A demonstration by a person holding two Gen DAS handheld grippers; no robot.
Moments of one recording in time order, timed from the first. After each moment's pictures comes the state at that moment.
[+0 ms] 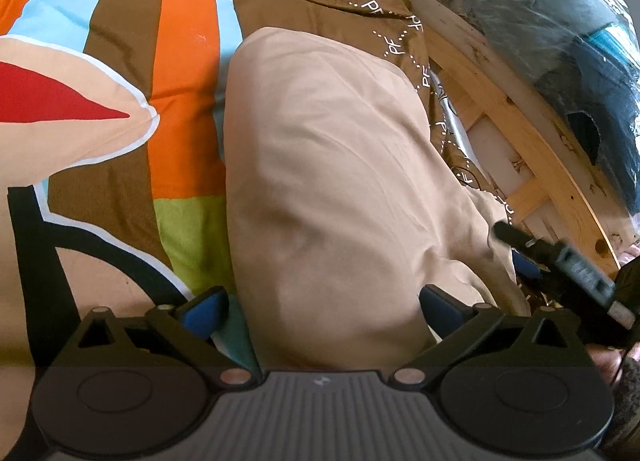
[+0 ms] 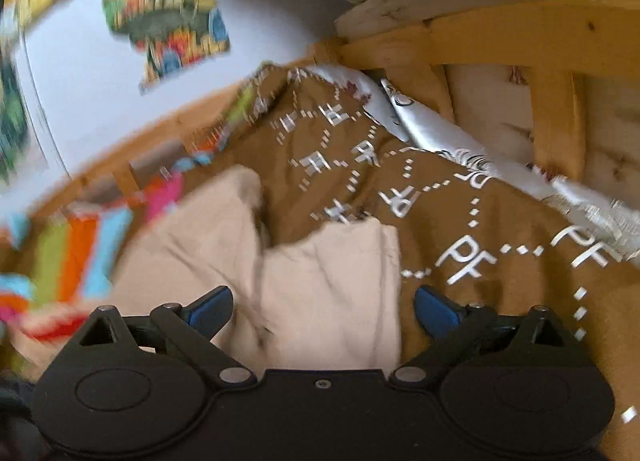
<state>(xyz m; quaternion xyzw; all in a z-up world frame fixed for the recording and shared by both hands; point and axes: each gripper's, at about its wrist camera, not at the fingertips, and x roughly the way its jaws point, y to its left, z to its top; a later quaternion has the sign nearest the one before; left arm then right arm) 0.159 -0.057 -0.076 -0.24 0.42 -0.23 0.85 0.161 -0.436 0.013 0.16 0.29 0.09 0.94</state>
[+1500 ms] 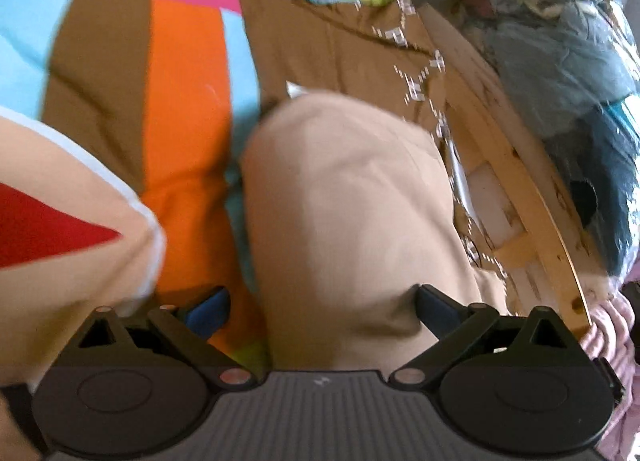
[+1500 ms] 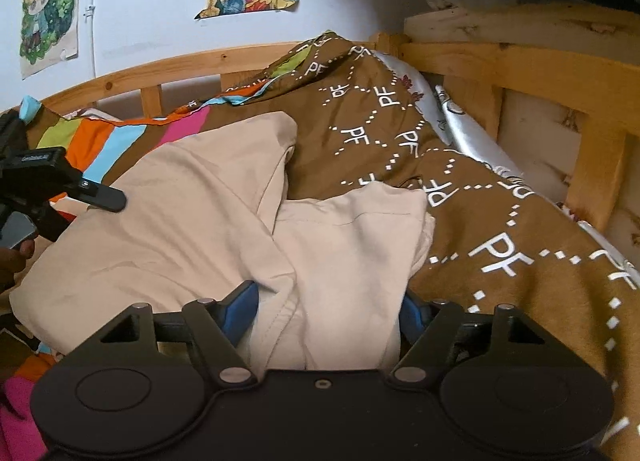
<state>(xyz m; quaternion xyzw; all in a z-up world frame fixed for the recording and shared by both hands) 0.264 -0.020 -0.081 -0.28 0.44 -0.29 0.80 0.149 -0.392 -0.009 -0.02 0.29 0.12 0.95</state>
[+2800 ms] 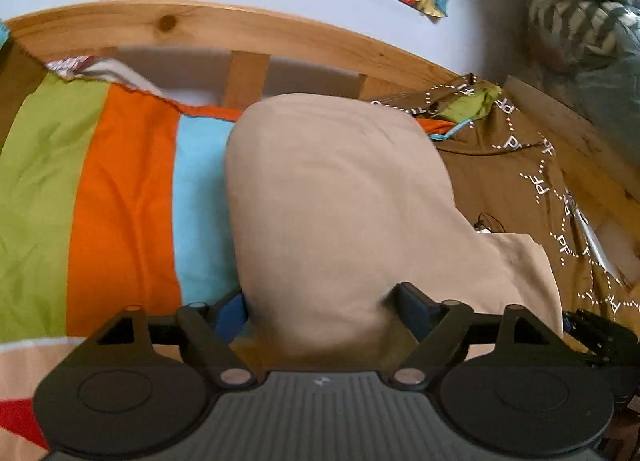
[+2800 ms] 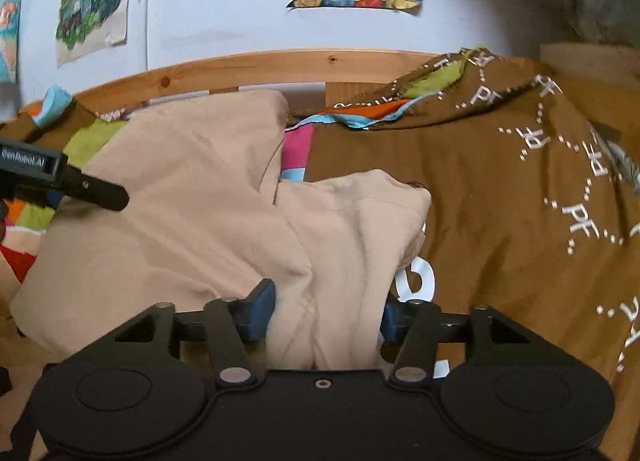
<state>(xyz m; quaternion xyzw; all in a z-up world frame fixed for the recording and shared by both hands) 0.286 0.073 -0.009 -0.12 0.35 -0.09 0.93 0.282 -0.242 -0.031 -0.03 0.27 0.19 0.94</state>
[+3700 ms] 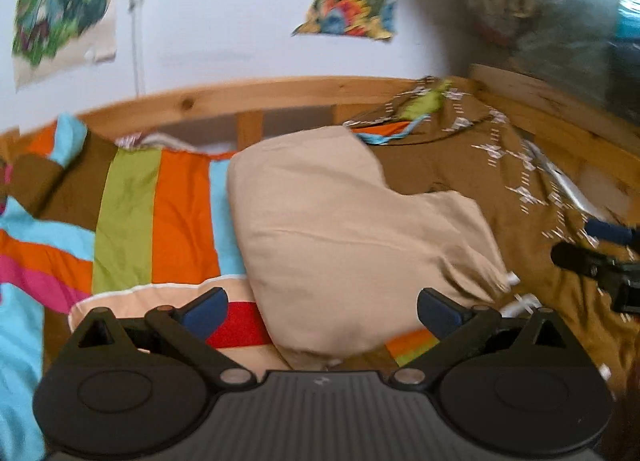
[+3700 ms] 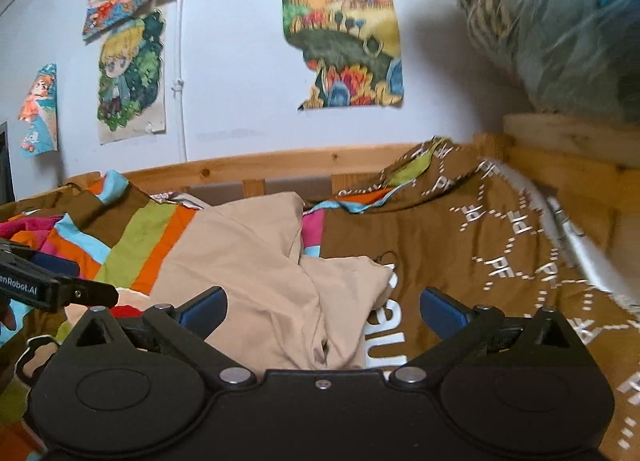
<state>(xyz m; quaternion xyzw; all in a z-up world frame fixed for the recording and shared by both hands) 0.125 -0.002 0.058 0.00 0.30 -0.02 0.95 0.153 -0.300 0.063 0.00 0.19 0.21 0.96</state>
